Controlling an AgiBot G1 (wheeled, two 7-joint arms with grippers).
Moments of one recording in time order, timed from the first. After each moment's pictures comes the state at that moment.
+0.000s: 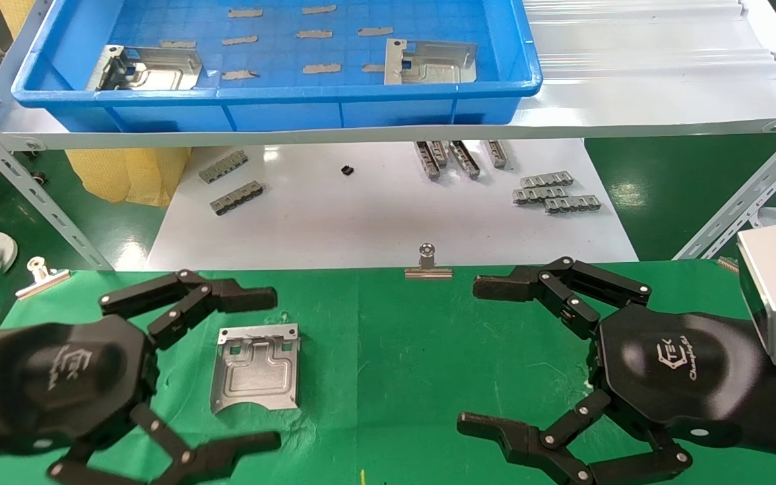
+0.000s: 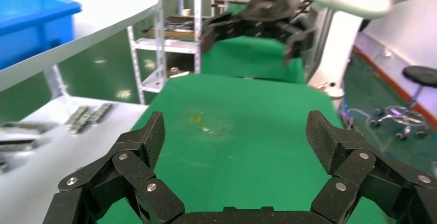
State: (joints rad) left arm -1.09 0.62 0.29 -1.25 0.74 1.50 -0.16; right arm 1.09 -0.57 -0.38 1.25 -0.65 -1.45 0.13
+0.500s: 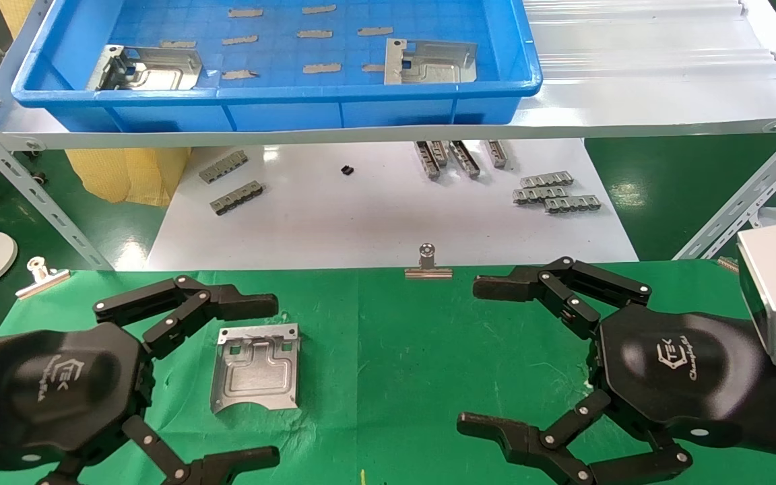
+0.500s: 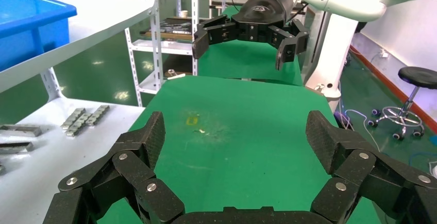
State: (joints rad) left arm -1.06 0.60 0.27 -1.31 0.72 1.49 -0.20; right arm 1.09 -0.57 -0.38 1.25 -0.65 -1.45 0.13
